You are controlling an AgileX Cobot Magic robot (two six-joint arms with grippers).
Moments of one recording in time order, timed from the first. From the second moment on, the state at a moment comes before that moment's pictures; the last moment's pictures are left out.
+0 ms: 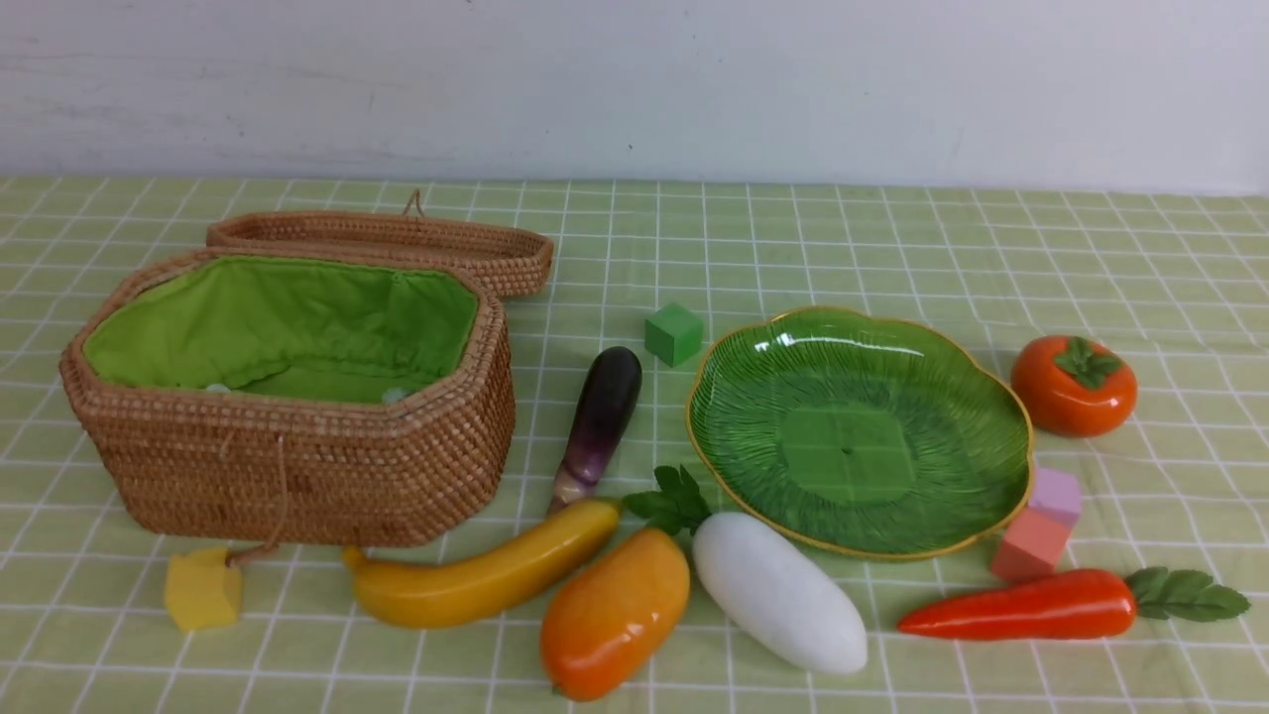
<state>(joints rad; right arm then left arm) -0.02 -0.01 0.01 0.12 0.41 0.01 -0.09 -0.01 0.03 -0.06 0.35 -0.42</state>
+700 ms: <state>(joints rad) -0.02 -0.01 0.01 0.12 0.41 0.01 -0.09 -0.01 -0.06 -0.38 0.07 -0.53</state>
